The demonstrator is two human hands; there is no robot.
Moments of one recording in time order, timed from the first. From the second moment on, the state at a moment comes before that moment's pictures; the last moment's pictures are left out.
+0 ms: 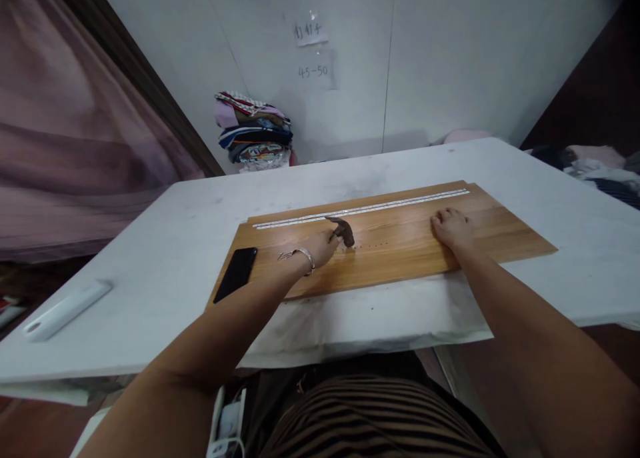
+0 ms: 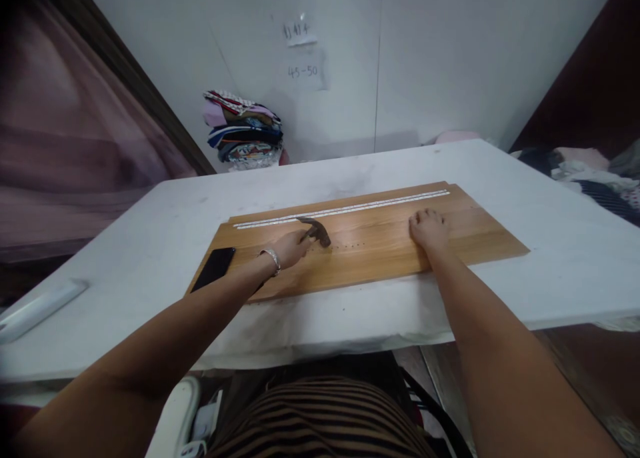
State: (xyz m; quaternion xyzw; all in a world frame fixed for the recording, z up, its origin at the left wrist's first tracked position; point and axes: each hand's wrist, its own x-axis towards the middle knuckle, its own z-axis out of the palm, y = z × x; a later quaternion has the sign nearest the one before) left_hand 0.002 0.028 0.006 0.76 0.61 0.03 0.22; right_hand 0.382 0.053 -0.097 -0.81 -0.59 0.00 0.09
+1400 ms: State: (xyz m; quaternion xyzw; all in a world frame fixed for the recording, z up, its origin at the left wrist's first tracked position) left_hand 0.004 0.028 0.012 0.76 0.62 0.00 0.21; right_hand 0.385 0.058 -0.091 -0.80 -0.60 0.07 0.02
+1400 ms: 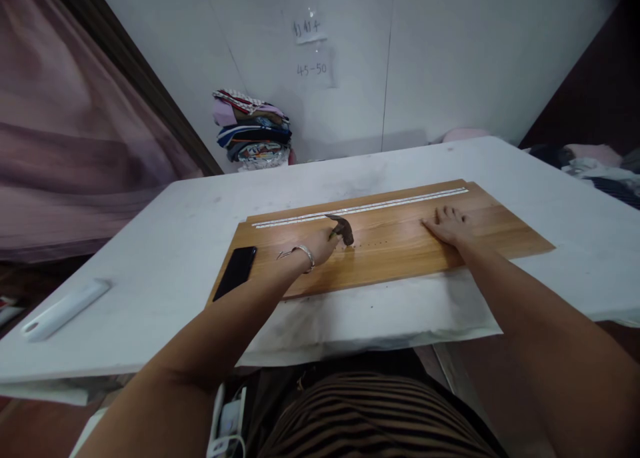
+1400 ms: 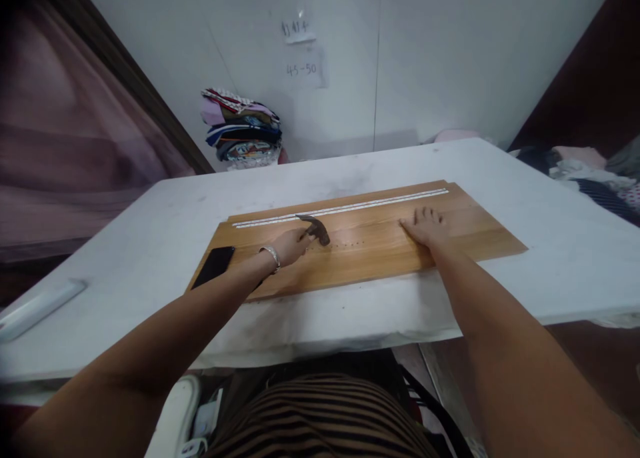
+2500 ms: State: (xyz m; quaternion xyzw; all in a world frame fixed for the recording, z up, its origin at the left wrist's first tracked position) left_hand 0.006 0.026 0.012 0.76 0.61 -0.02 0.22; right_hand 0.377 0.047 -0.087 -0.80 -0.60 0.05 0.05
